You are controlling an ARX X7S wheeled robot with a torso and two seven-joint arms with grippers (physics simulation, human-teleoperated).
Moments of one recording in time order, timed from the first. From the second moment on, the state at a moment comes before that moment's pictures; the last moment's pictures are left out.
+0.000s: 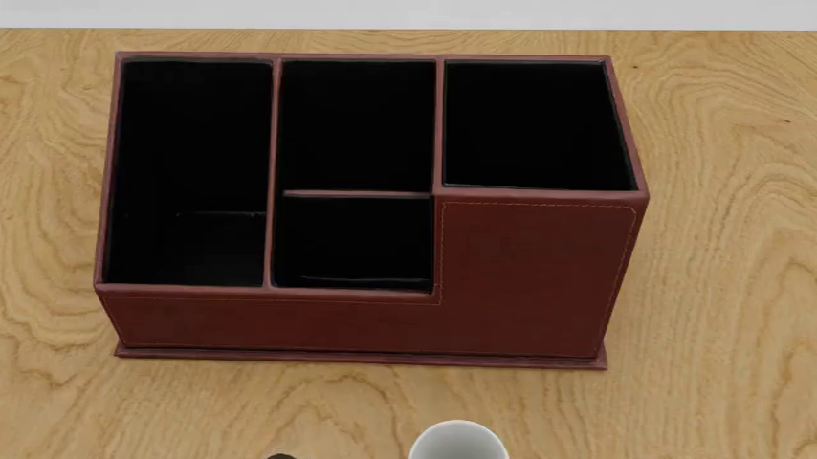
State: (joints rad) left arm -0.19 -0.32 -0.28 0.85 -0.05 -0.53 -0.27; right arm 0.70 0.29 -0.74 -0.43 1.66 1.33 0.82
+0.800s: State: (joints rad) left arm -0.16 -0.32 -0.27 0.80 -0.05 -0.48 -0.28; right arm 0.67 0.27 -0.82 -0.34 1.55 1.29 0.70
